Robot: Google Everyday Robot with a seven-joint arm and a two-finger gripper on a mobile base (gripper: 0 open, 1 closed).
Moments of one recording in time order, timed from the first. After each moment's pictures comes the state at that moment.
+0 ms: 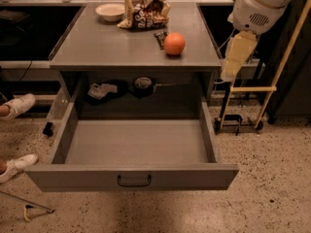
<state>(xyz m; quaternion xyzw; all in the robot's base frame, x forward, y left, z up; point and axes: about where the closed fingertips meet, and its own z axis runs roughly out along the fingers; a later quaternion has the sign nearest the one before) 0.591 -0.193 0.962 -0.60 0.77 -0.05 0.18</state>
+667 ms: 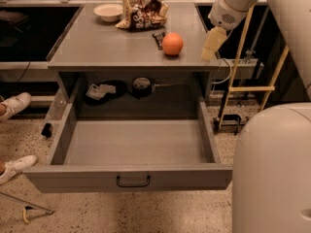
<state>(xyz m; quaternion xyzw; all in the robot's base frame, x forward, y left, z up) 0.726 -0.173 0.916 -0.60 0.76 -0.01 0.23</state>
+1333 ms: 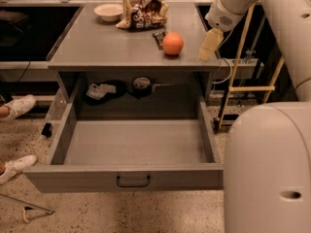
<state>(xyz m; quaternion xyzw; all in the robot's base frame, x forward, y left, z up) 0.742 -0.168 0.907 -0.61 0.76 0.00 0.25</state>
